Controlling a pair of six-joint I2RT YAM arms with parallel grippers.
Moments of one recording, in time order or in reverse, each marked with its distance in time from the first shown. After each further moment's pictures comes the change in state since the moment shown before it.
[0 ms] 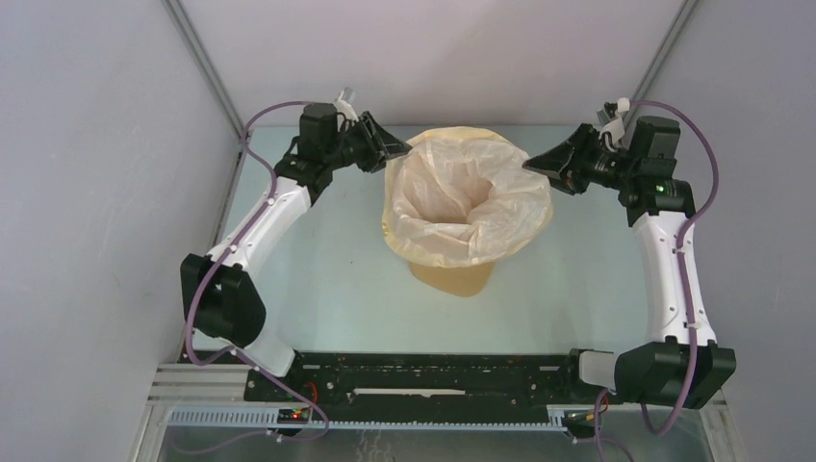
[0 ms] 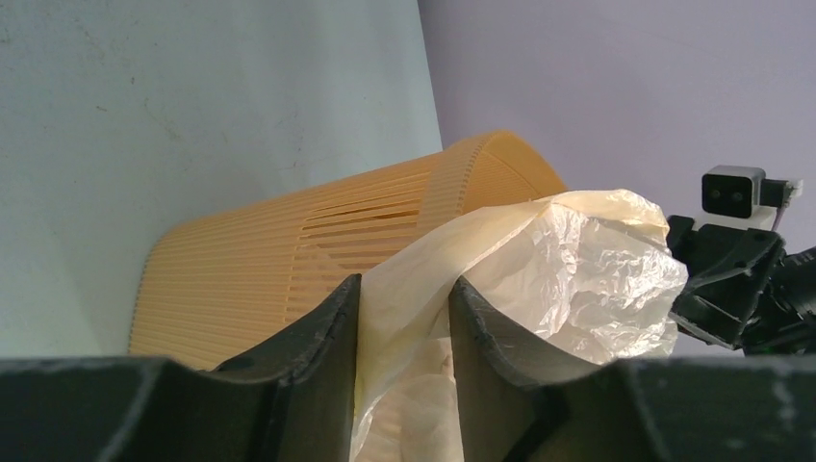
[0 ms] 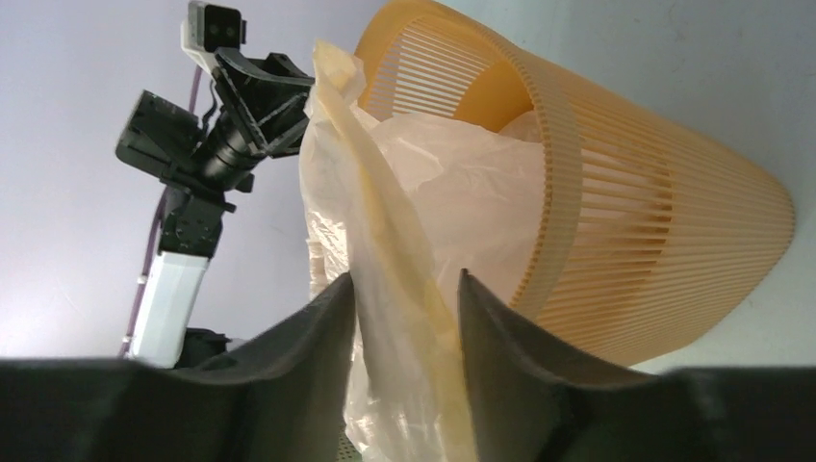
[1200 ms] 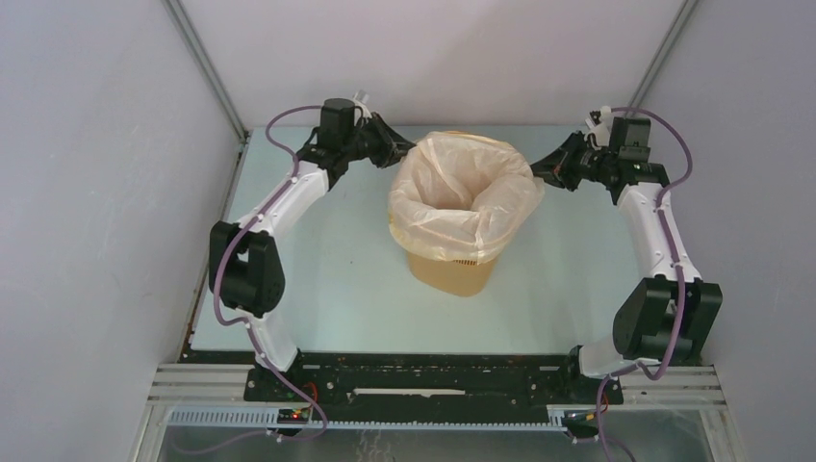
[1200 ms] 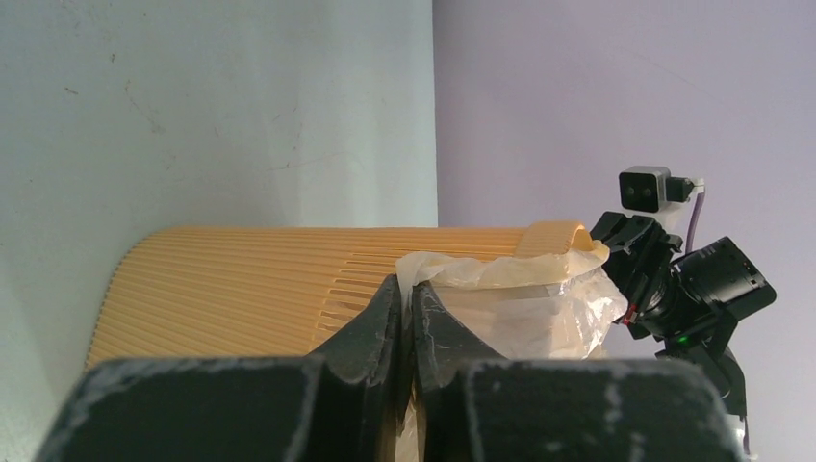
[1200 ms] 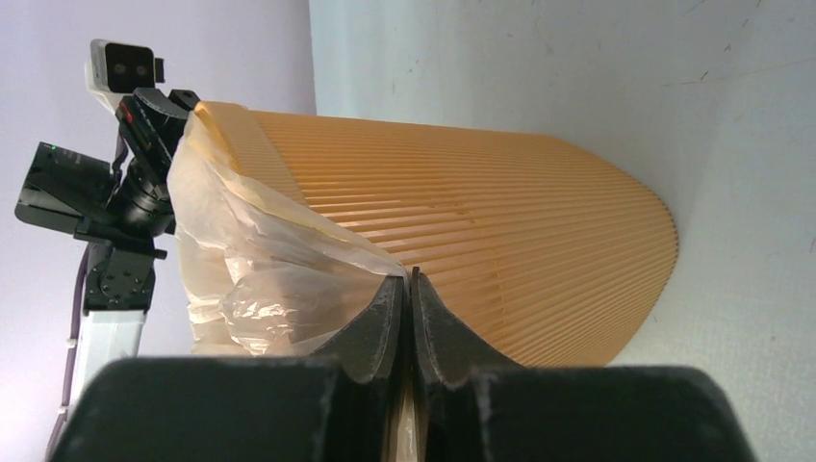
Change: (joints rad) left arm -0.001 0.217 0.127 0.016 0.034 -0.123; right arm -0.012 0.228 -0.013 0.055 0.110 -0.044
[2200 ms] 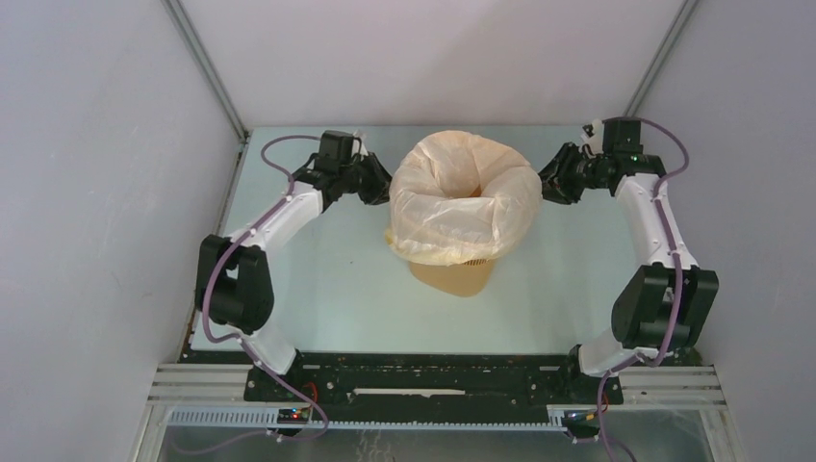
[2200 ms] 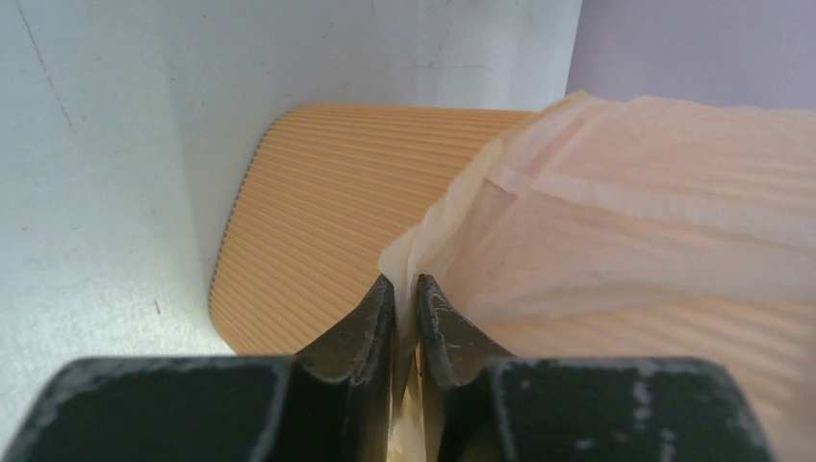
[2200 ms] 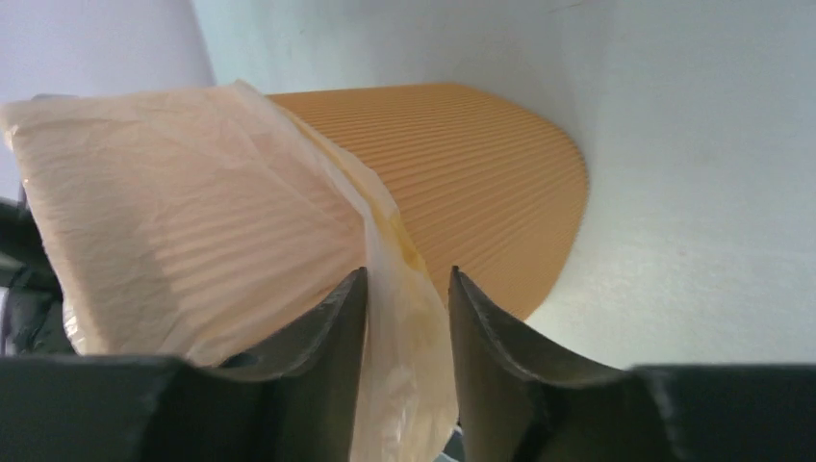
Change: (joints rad) left arm -0.005 -0.106 -0.241 -0.142 -0.056 0.135; right arm 0.018 0.064 0.012 -0.169 0.079 -0.103
